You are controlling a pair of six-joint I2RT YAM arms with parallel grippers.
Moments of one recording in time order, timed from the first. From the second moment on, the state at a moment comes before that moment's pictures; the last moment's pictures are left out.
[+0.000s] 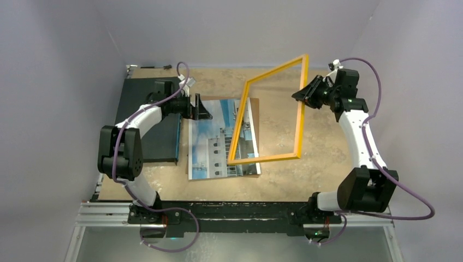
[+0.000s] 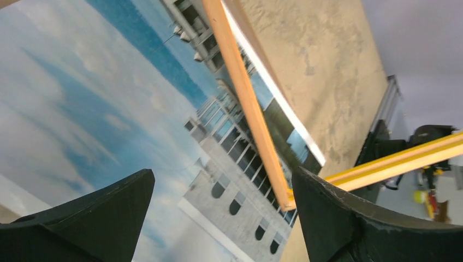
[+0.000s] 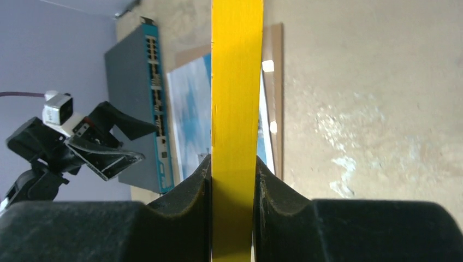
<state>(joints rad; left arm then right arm) -0.10 1.72 1.14 -0.18 0.92 -0.14 -0.09 1.36 1.26 -0.49 -0.54 0.59</state>
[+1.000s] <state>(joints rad) -0.28 1.84 1.13 -0.28 0.24 0.25 -0.08 1.60 1.14 -0.59 0.04 0.23</state>
